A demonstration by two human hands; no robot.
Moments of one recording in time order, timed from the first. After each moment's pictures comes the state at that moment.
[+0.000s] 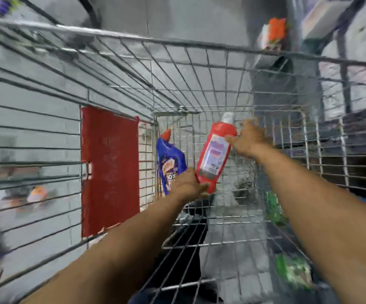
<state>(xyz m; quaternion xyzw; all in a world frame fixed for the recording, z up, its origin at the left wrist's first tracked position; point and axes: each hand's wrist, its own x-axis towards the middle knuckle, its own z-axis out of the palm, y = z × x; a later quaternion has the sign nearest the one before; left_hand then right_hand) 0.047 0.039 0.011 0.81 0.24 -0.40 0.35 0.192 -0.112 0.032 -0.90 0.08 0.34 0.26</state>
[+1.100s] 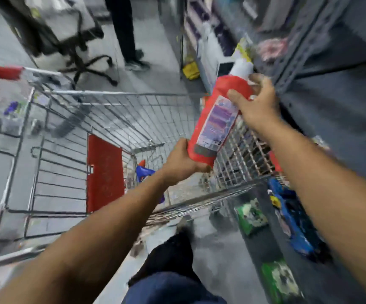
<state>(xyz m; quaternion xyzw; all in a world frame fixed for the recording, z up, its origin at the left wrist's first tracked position) 0.008 -0.032 0.226 0.79 0.05 -0.16 0.59 0.091 -0.218 0.308 -0.82 0.07 -0.10 0.56</state>
